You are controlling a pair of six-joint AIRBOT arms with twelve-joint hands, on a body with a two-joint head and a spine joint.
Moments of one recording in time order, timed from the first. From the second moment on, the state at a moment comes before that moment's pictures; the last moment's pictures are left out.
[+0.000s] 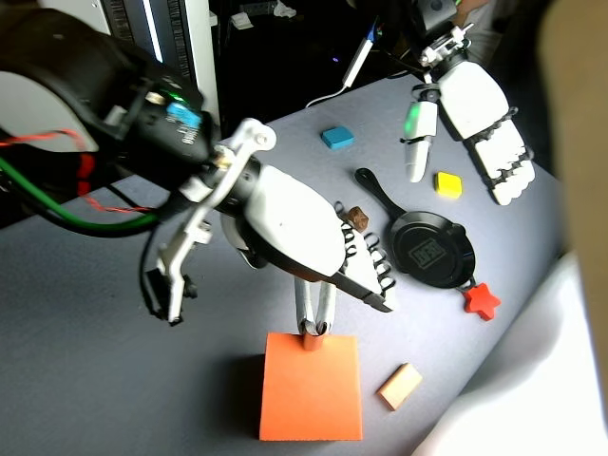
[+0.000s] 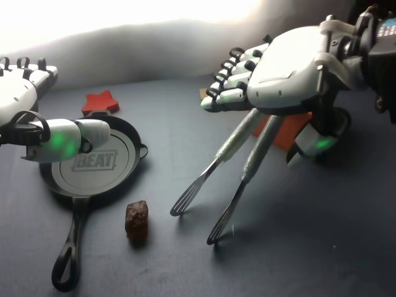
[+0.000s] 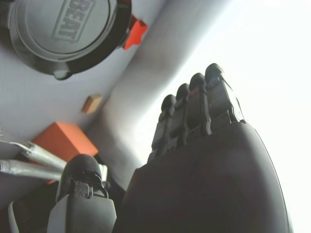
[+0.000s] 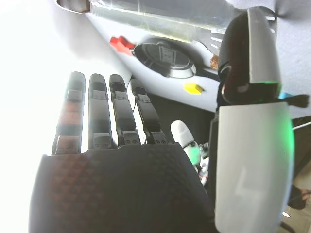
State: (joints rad) left arm 0.38 -0.74 0.67 -1.47 -0.87 2.25; right arm -0.04 -1.16 1.10 -0.01 -0.38 -1.36
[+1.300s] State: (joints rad) left arm 0.36 -0.76 0.60 -1.62 -1.02 2.34; right arm -0.13 -1.37 1.31 -0.02 -0.44 -1.37
